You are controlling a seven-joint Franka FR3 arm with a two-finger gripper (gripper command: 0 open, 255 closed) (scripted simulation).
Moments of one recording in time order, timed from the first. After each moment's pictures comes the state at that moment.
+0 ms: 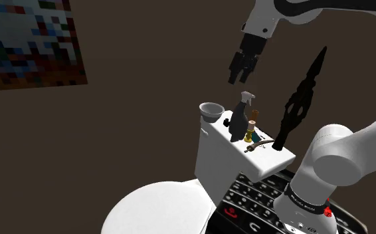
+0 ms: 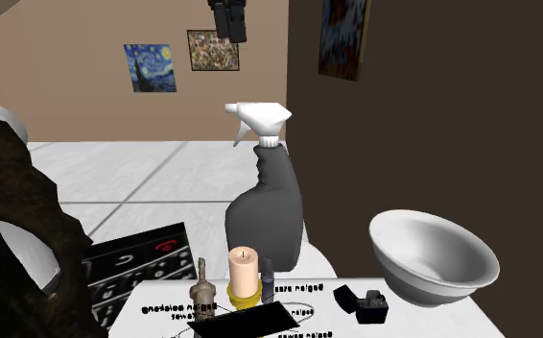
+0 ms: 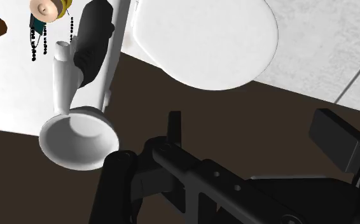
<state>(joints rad) -0.02 -0.74 -0.03 -2.30 0.11 1.68 0.05</state>
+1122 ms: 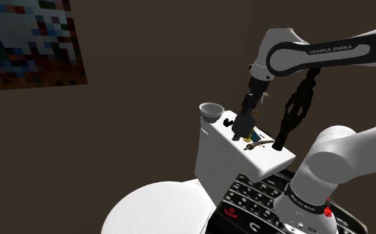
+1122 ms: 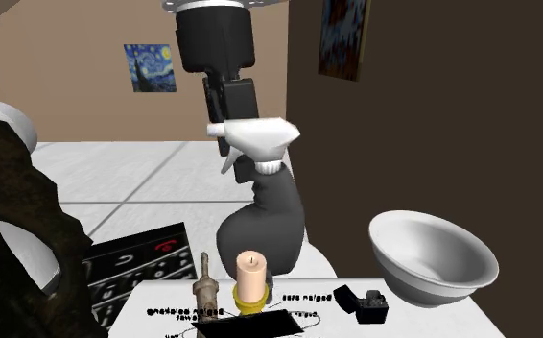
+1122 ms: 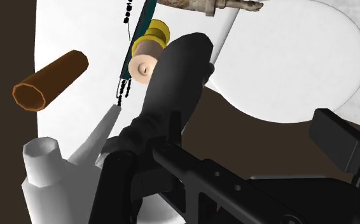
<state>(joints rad) -0.16 -0.81 -0.16 -2.70 -0.14 1.98 -0.15</state>
